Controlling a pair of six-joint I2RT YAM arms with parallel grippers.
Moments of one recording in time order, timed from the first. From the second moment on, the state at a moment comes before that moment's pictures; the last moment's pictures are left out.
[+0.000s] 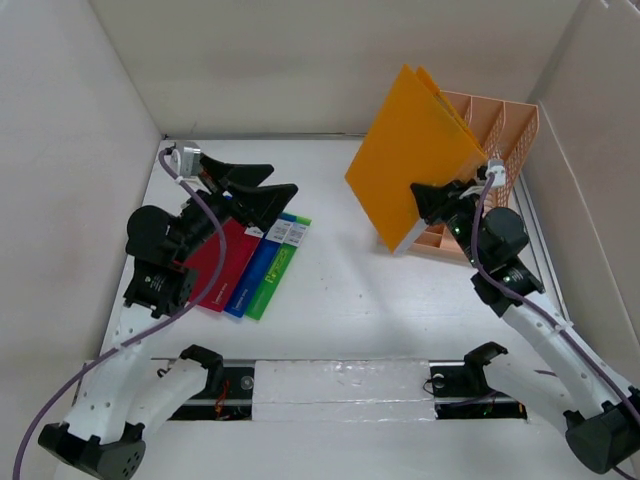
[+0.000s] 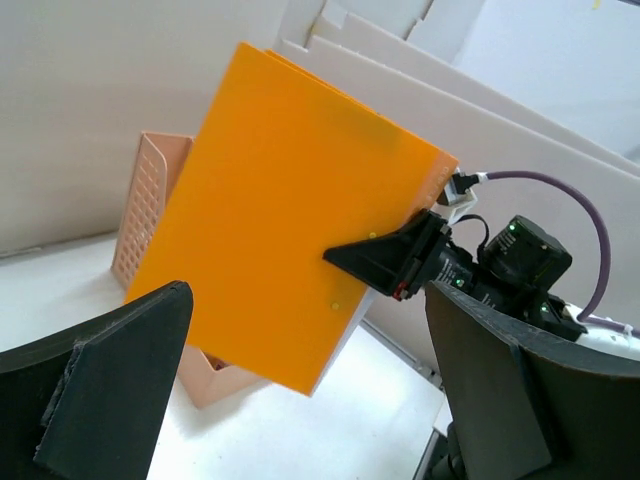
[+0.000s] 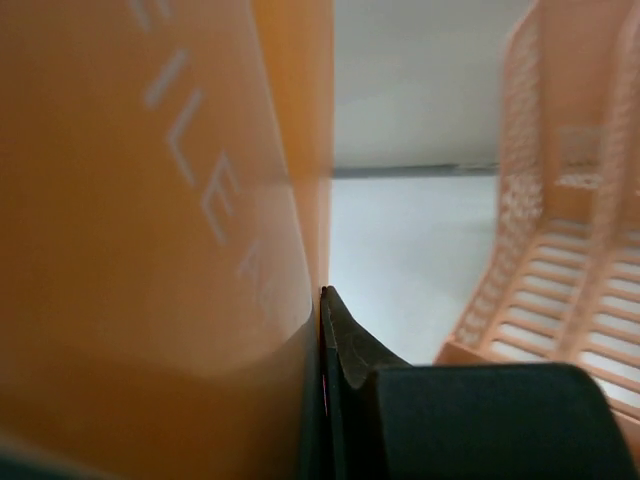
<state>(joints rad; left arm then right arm) -0.38 0.82 1.00 0.17 0.47 -0.63 0.44 0.86 0.76 0.23 0.00 0.41</state>
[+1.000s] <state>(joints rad) -0.38 0.88 1.00 0.14 0.60 -0.70 0.10 0.94 1.11 -0.10 0.39 0.18</state>
